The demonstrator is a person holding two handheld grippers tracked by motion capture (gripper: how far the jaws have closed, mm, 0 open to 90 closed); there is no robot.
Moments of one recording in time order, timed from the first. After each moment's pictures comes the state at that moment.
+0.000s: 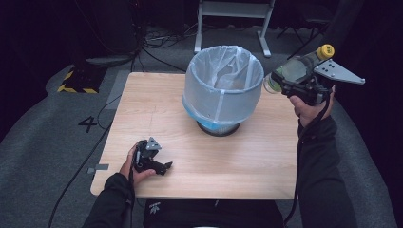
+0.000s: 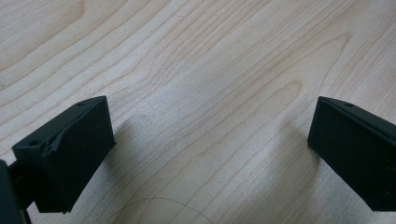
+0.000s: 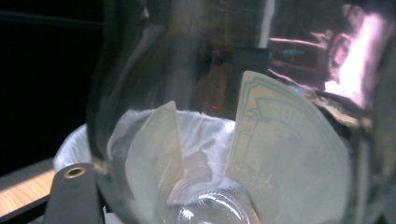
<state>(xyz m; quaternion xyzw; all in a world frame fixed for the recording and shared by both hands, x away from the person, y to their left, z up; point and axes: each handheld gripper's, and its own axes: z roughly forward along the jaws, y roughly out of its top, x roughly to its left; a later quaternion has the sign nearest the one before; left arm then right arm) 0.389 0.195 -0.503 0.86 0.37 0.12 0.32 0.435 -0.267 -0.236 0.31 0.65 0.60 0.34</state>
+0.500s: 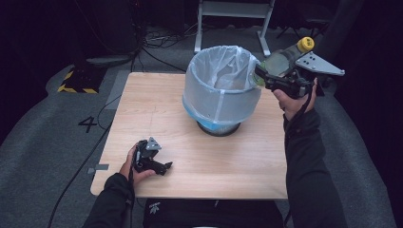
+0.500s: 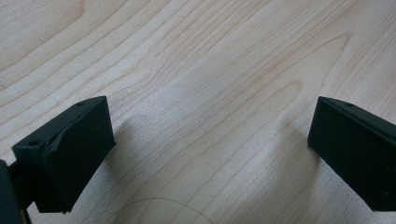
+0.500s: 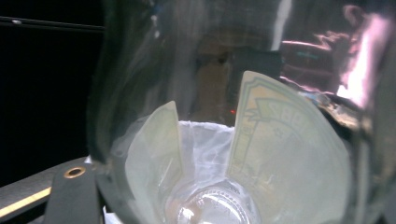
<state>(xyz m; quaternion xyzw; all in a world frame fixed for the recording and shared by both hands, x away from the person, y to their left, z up) 0.389 0.195 -0.503 0.86 0.37 0.12 0.32 0.452 -0.227 -0.232 0.29 0.66 0.61 0.33</state>
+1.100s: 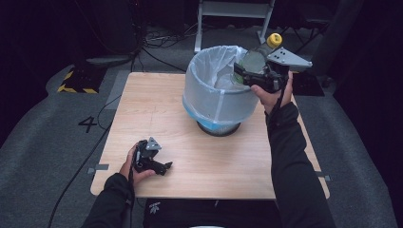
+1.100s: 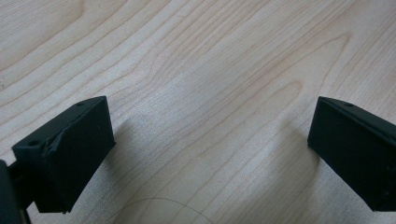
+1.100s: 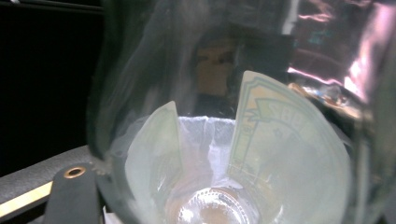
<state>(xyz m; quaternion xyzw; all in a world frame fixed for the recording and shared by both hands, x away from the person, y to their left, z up) 0.389 0.195 -0.503 0.86 0.37 0.12 0.32 0.480 -0.181 -0.243 0.30 0.69 0.59 0.31</state>
